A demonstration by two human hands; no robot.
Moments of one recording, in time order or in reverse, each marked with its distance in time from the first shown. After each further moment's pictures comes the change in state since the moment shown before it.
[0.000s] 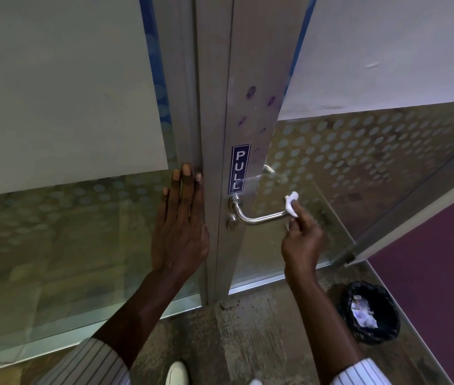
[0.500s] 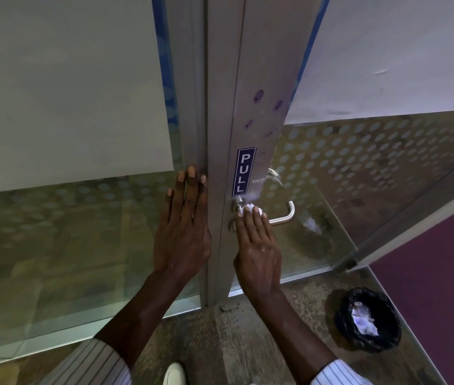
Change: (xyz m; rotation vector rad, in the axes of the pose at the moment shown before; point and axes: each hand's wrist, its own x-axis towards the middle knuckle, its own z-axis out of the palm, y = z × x) left_hand 0.001 -0.001 0.000 0.012 -0.006 0.000; right_hand -0.054 0.009 0.034 -0.932 -0.291 -0.867
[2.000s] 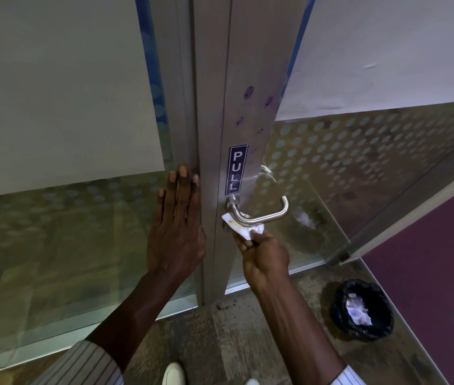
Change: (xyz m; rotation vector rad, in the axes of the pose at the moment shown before) left_hand -0.001 -0.003 0.005 0.001 0.008 0.012; right_hand 0.026 -0.005 -0.019 1.914 0.149 1.394
